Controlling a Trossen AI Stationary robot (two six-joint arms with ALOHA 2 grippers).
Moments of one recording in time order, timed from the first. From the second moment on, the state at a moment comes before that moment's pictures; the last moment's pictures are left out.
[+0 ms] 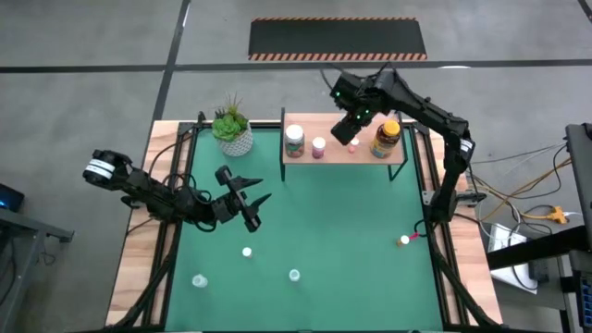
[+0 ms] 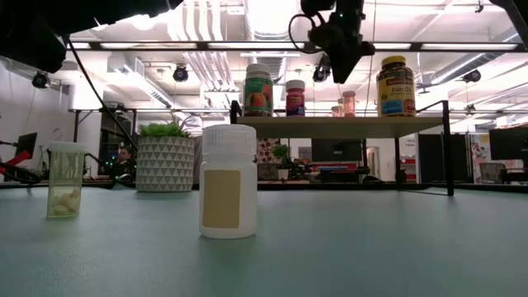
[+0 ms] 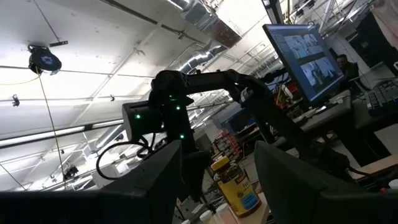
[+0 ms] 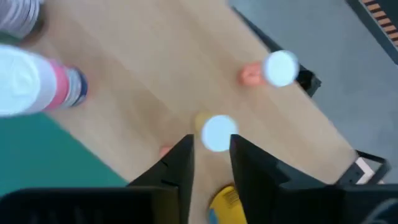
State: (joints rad) left arm -0.28 1.35 0.37 1.56 -0.48 0.88; right arm -0.52 1.83 2.07 -1.52 0.18 0.22
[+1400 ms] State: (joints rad) left arm -0.28 1.35 0.37 1.56 -0.48 0.88; right arm -0.50 1.84 1.89 -1.38 0.30 0.23
